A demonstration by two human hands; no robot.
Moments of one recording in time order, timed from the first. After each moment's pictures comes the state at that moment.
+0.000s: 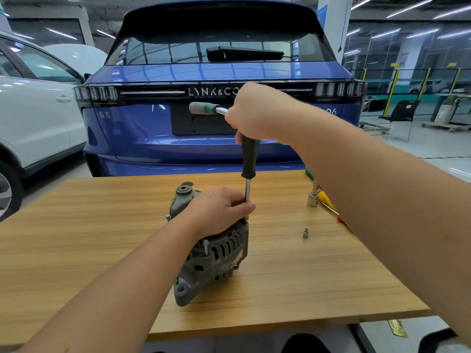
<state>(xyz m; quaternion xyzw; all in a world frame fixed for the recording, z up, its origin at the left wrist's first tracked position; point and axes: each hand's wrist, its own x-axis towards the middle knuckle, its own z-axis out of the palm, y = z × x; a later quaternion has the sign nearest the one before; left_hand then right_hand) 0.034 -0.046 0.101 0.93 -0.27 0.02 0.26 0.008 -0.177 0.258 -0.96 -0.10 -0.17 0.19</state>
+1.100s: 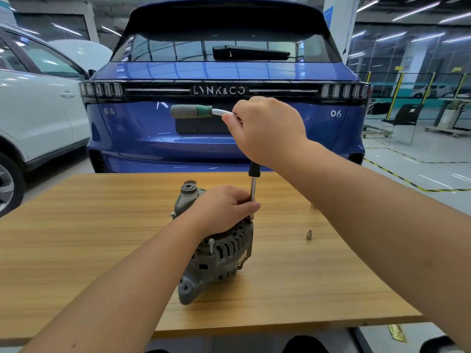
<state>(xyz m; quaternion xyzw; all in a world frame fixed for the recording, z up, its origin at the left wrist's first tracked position) 0.035 -0.046 0.101 0.93 -0.26 0.02 0.27 0.021 -0.177 0.211 -0.89 -0.16 -0.42 0.02</state>
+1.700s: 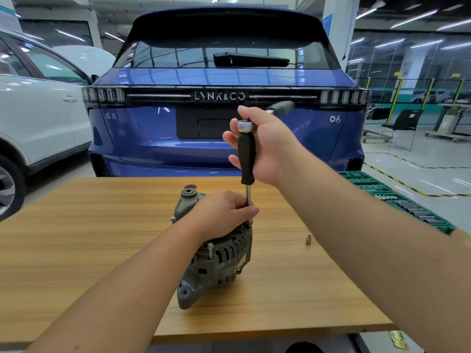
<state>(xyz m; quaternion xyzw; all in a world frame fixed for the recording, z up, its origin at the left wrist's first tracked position) 0.034 -0.045 0.102 0.92 -0.24 0.00 0.29 0.018 -0.175 0.209 -0.57 -0.07 0.02 0.82</state>
